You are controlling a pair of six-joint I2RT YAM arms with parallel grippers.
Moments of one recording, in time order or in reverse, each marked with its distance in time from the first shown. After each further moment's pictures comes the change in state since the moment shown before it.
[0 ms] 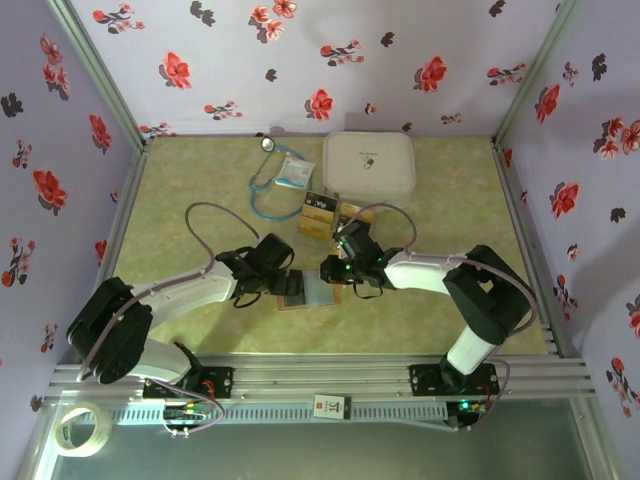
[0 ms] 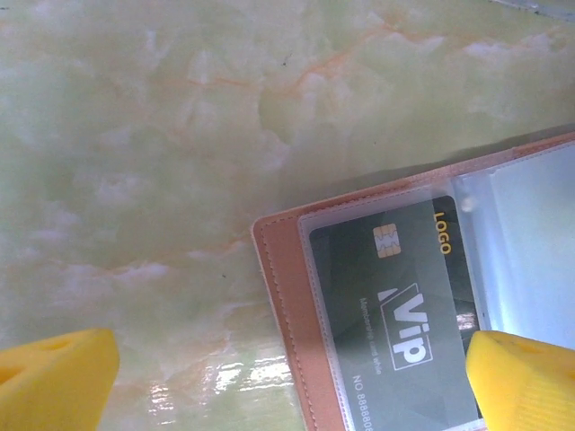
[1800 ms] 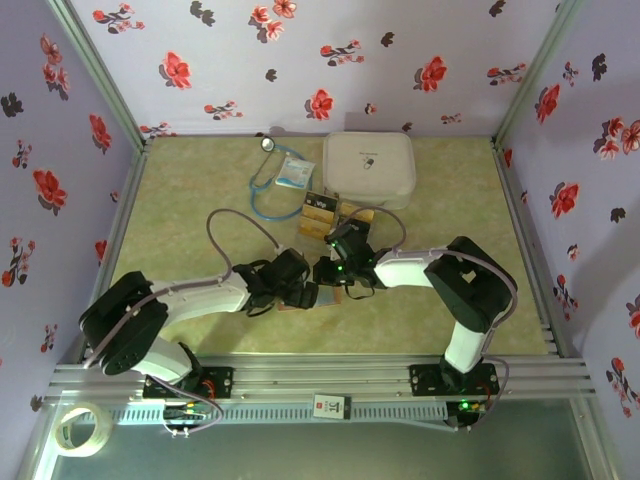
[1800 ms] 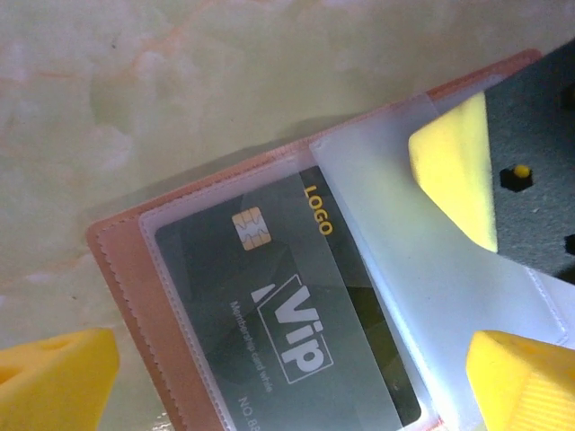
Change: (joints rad) left arm -0.139 0.069 -0.048 0.173 -0.031 0.021; right arm 0.028 0.109 0.028 0.093 -0.052 0.039
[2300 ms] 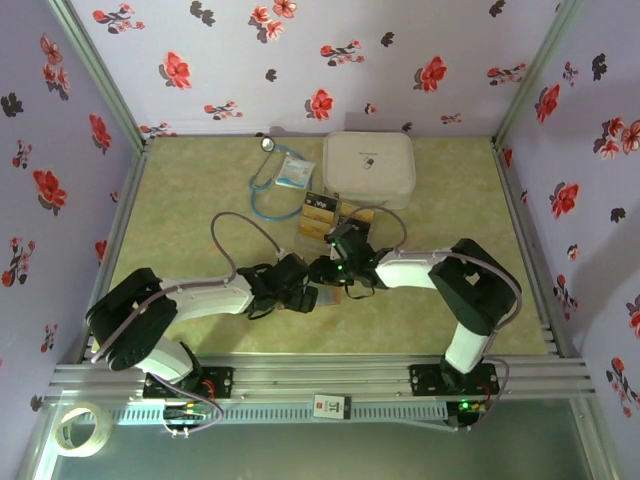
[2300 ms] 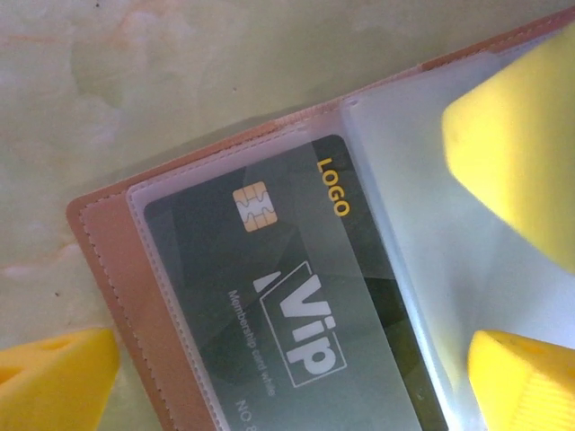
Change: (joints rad) left arm -0.008 0.033 -0.026 0.031 -0.020 0.003; right arm 0.000 -0.040 0.000 -0.022 0.005 0.014
